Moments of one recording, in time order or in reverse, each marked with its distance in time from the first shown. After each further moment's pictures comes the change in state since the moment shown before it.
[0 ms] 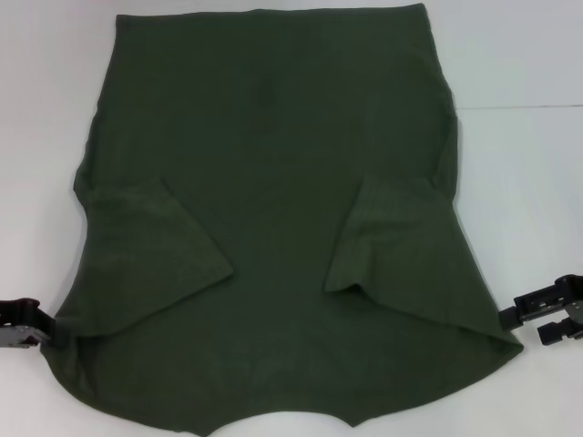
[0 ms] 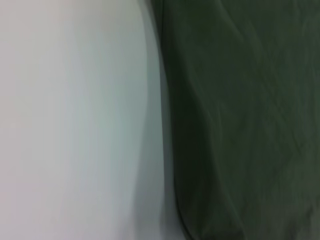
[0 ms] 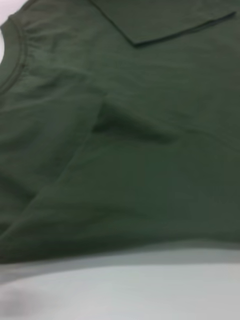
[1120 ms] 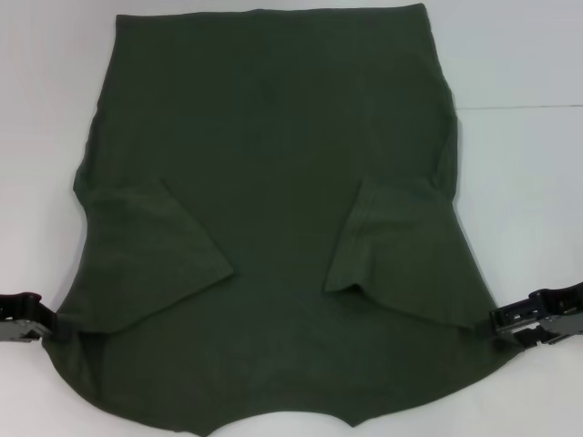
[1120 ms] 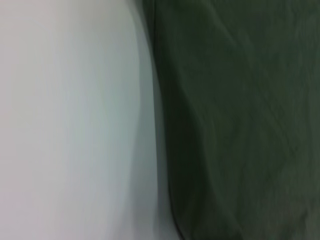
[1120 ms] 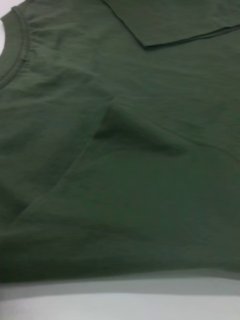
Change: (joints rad) left arm -0.011 0.003 0.000 0.000 -0.002 0.004 0.000; right arm -0.003 0.047 0.005 0.028 -0.002 0.074 -0.084
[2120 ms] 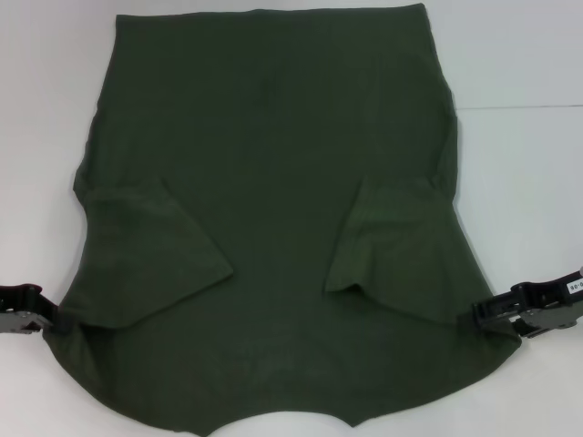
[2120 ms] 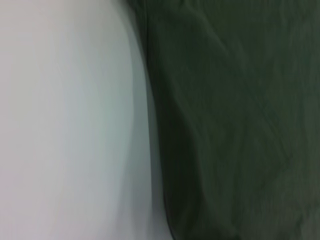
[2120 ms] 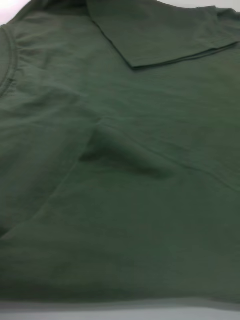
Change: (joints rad) left arm -0.014 0.006 0.000 0.000 -0.002 0.002 -0.002; right arm 0.010 0.017 0.005 0.014 0.036 0.018 -0.010
